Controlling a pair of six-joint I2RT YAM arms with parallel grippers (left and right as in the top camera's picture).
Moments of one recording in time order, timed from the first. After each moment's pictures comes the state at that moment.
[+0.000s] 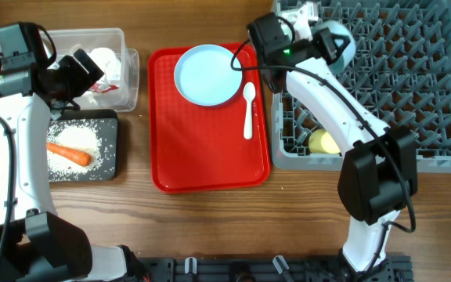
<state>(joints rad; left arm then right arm) 0.26 1.61 1.47 -0.93 0.12 -0.47 0.44 2.02 1.70 -0.78 1.41 -0.10</state>
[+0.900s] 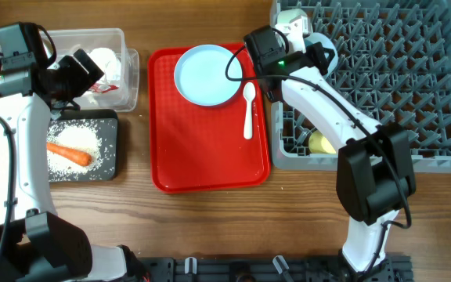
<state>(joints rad) 0.26 1.61 1.47 -0.93 0.12 -0.47 0.46 2.03 1.59 -0.72 1.20 0.04</state>
